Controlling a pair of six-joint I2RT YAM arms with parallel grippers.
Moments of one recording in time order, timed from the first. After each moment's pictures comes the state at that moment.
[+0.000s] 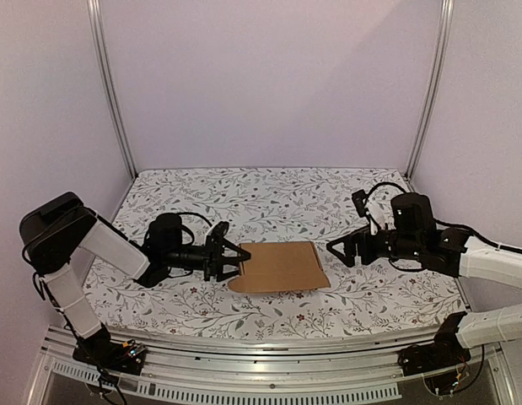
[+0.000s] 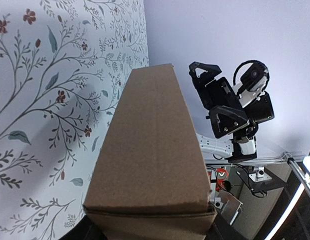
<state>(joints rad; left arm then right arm) -0.66 1.74 0.52 0.97 0.83 -1.30 0.71 1.08 0.63 -0.11 -0.12 0.33</state>
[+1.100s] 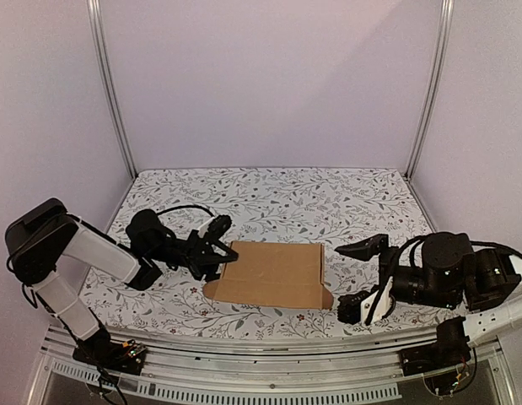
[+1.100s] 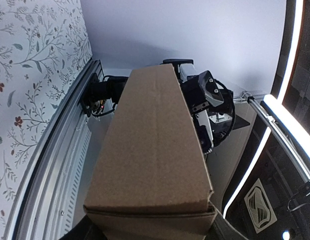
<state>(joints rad) -0.67 1.62 0.46 1.32 1.12 -1.60 1.42 0.80 0.75 -0.39 0.37 -1.00</state>
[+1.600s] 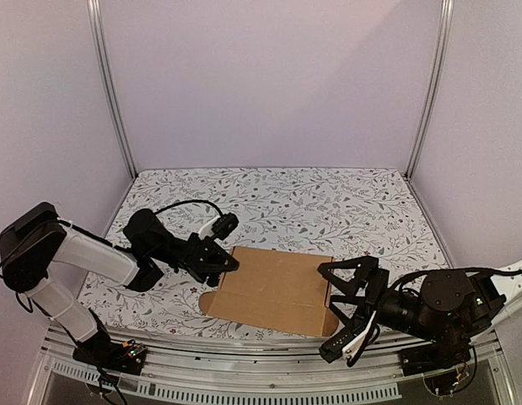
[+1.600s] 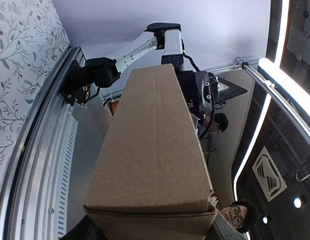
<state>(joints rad) -0.76 1.56 0.49 1.32 1.15 -1.55 1.67 0.88 0.63 -0.01 0.70 -1.45</state>
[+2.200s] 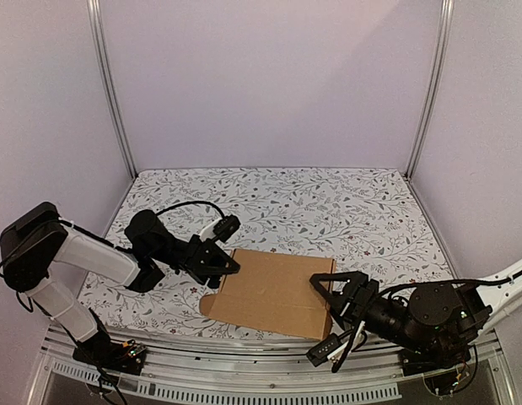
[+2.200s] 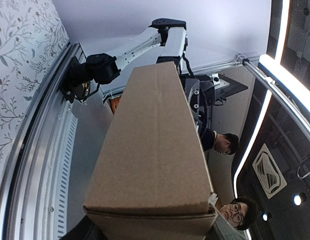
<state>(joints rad) -0.77 1.56 0.49 1.32 1.16 -1.54 1.71 0.98 0.58 0.19 0.80 -1.64</state>
